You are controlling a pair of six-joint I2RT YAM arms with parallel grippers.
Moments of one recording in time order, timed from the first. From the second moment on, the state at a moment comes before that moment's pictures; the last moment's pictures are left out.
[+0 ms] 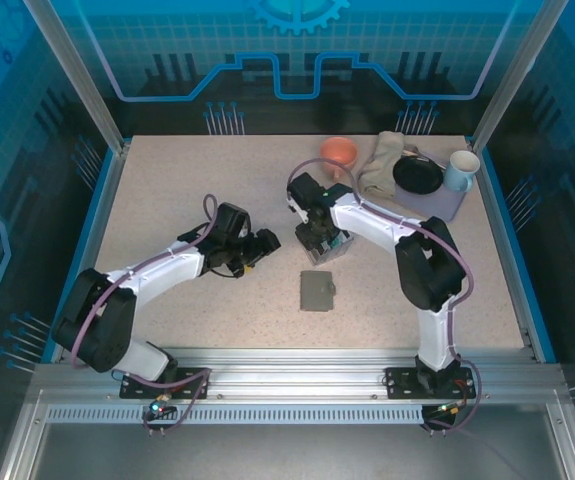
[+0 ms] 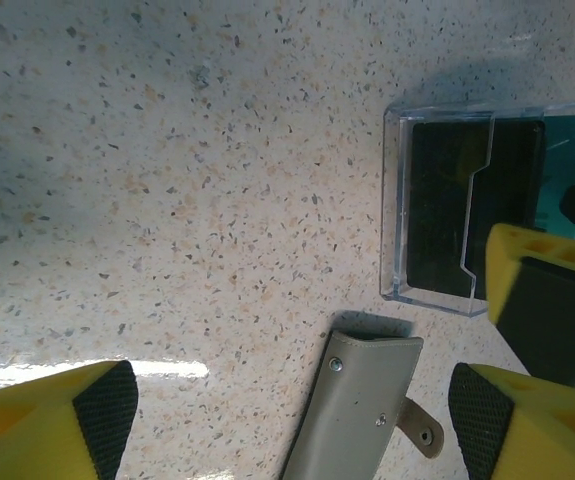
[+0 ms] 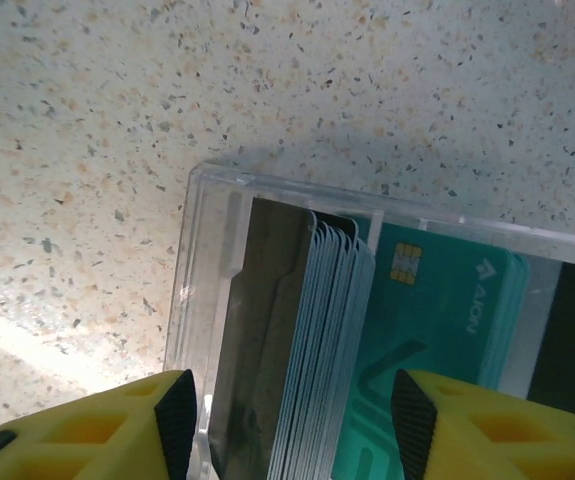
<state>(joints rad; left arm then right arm) -0.45 1.47 0.85 -0.32 0.25 -1.04 0.65 1.99 1.56 -0.86 0.21 0.00</state>
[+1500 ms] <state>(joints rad) -0.45 1.45 0.83 -0.32 0.24 -1.04 0.70 2.03 1.61 -0.90 0.38 -0.02</state>
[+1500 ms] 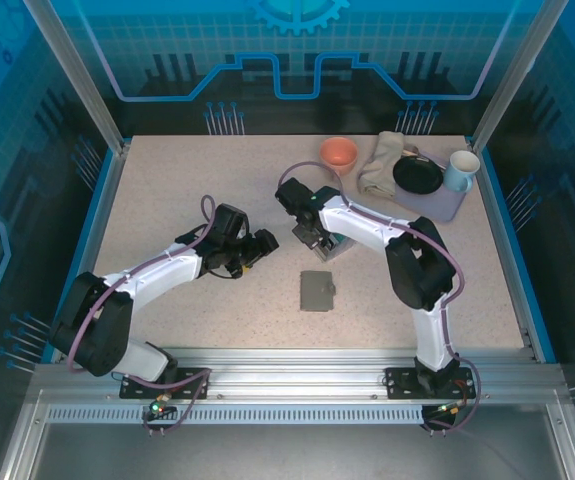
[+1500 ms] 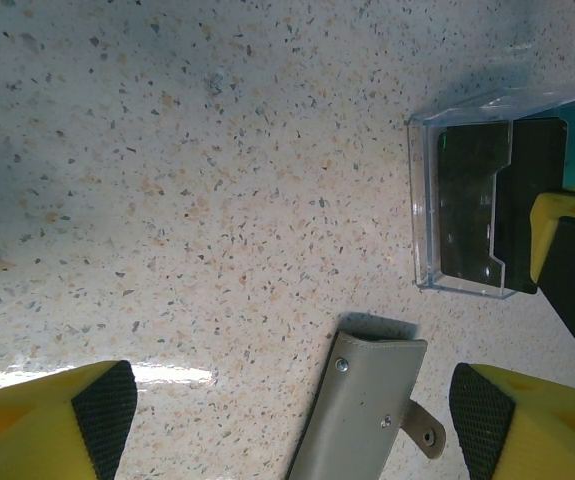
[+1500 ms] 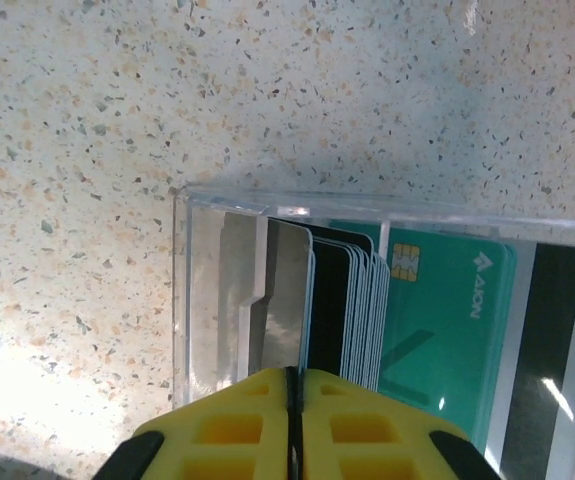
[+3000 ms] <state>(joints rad) -0.45 1.45 0.87 0.08 0.61 -1.09 0.29 1.39 1.11 -0.53 -0.65 0.50</state>
